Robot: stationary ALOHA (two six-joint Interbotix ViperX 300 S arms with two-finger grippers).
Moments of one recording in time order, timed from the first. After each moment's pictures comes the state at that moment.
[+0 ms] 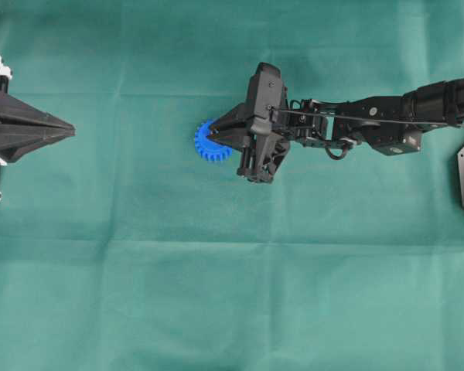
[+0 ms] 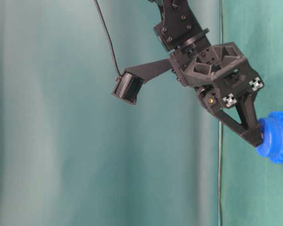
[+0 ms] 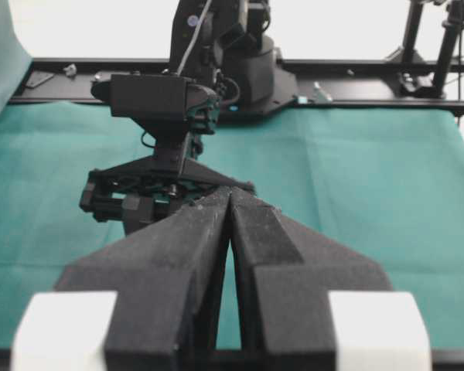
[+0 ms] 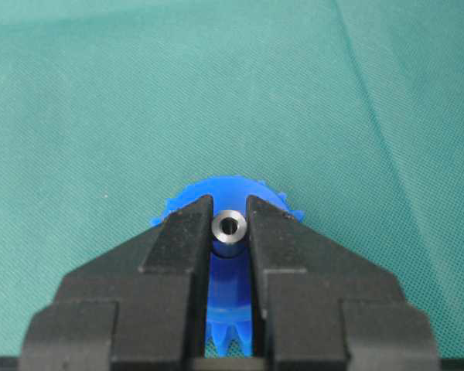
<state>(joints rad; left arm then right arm) 0.01 -0.97 1.18 0.01 -0.20 0.00 -0.12 0.26 0.65 0.08 -0.40 -0.02</state>
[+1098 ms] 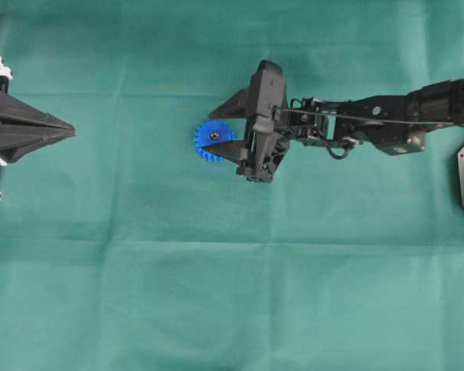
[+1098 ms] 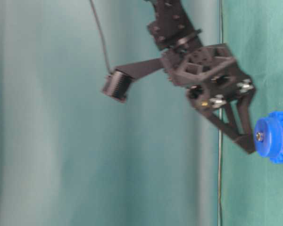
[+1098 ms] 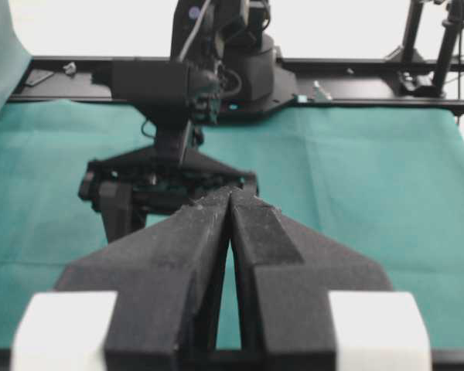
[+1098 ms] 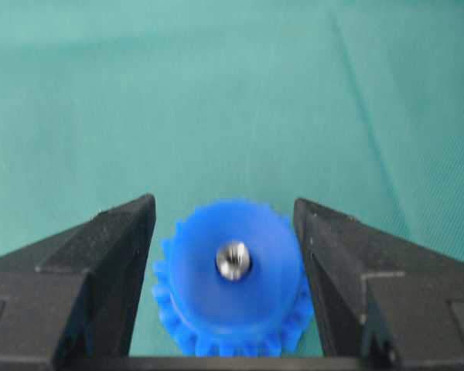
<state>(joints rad) 0.01 -0.97 1.18 0.01 -0.20 -0.01 -0.11 0.22 0.65 0.08 -0.41 -0.02</state>
